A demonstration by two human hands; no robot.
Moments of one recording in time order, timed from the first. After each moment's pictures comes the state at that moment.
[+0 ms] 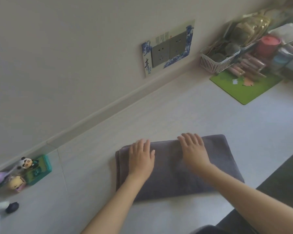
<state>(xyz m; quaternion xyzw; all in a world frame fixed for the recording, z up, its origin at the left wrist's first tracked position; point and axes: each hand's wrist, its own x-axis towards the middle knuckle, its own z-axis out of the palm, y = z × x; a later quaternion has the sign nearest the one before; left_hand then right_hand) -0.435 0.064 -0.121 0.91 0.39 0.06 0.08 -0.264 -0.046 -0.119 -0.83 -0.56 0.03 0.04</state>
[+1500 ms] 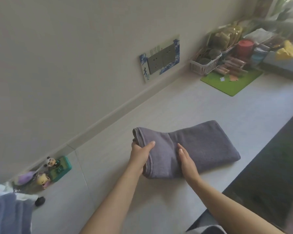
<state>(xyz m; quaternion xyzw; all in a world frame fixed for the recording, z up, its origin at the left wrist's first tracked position) -0.472 0.017 -0.030 0.53 0.56 0.18 0.61 -0.375 -0.107 -0.113 -0.70 -0.15 0.39 0.58</state>
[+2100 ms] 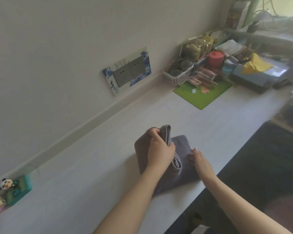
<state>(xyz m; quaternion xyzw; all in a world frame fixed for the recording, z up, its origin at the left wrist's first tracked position) -0.279 -0.073 -0.013 0.79 0.47 0.14 0.37 -0.198 -0.181 -0.097 -0.76 -0.07 0.39 0.51</state>
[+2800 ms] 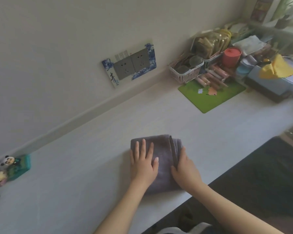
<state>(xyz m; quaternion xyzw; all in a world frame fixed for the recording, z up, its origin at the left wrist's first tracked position) -0.296 -0.075 -0.117 0.90 0.44 0.04 0.04 -0.173 -0.179 -0.096 -0.85 -0.38 0.30 0.21</state>
